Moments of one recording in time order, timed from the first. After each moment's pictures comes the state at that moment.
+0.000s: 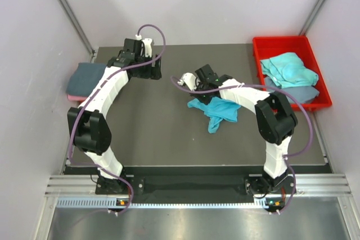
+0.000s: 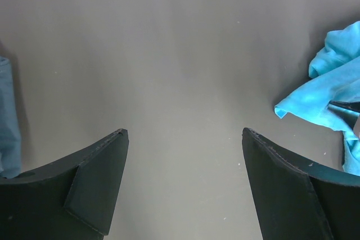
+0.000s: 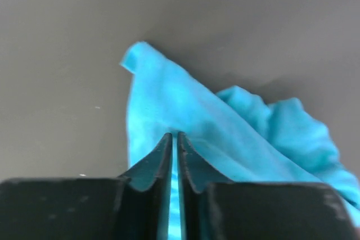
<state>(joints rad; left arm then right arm) -0.23 1.71 1.57 -0.64 0.13 -0.09 0.63 1.93 1.43 -0.50 -0.13 -0.48</state>
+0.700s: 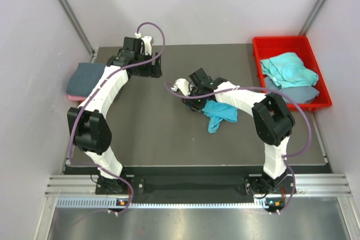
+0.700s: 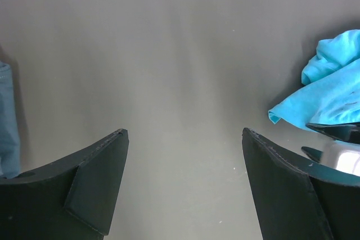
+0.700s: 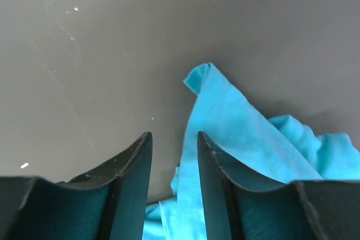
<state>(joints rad) -0.23 1.72 1.60 -0.64 0.14 -0.10 0.69 1.93 1.43 -0.52 -0.19 -0.49</state>
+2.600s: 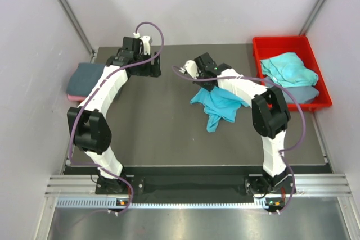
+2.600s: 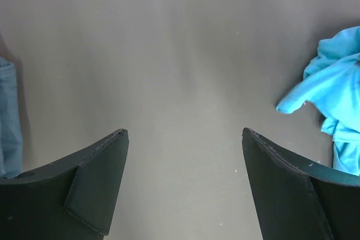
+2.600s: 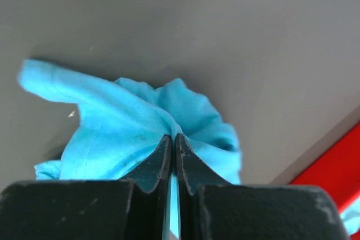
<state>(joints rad) -0.22 1.72 1.60 -0.64 0.14 -0.11 0.58 2.04 1.65 -0.60 0.16 -0.55</state>
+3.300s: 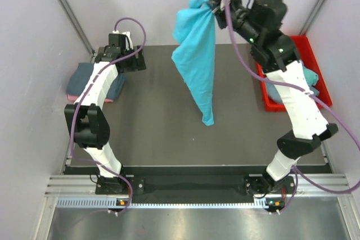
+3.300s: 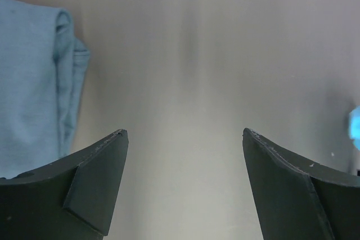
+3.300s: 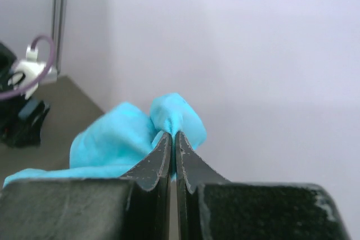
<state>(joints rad) -0.08 1.78 1.65 -0.63 0.05 -0.21 0.60 1.70 2.29 -0.51 -0.10 -0.45</state>
